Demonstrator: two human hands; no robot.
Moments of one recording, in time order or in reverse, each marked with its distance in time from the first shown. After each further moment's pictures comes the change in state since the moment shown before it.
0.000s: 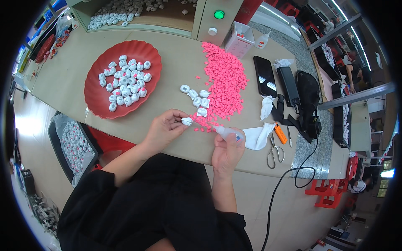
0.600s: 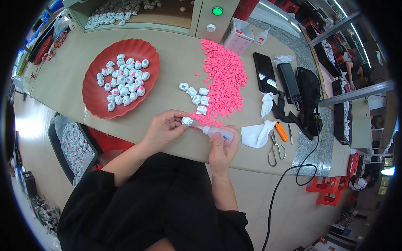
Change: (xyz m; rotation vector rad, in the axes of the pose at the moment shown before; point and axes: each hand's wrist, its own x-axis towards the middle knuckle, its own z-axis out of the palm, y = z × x) left_hand -0.002 0.003 0.002 0.019 -0.016 0.027; right_hand -0.004 0.009 -0.001 -0.367 -0.193 -0.195
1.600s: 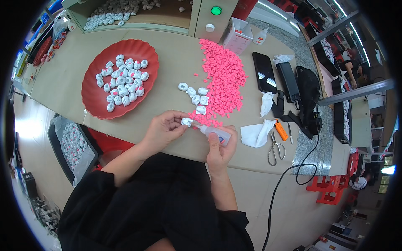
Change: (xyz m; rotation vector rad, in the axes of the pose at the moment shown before) left_hand 0.000 -0.002 -0.001 0.015 -0.014 0.024; right_hand -0.002 -0.006 0.006 -0.151 -0.005 -0.028
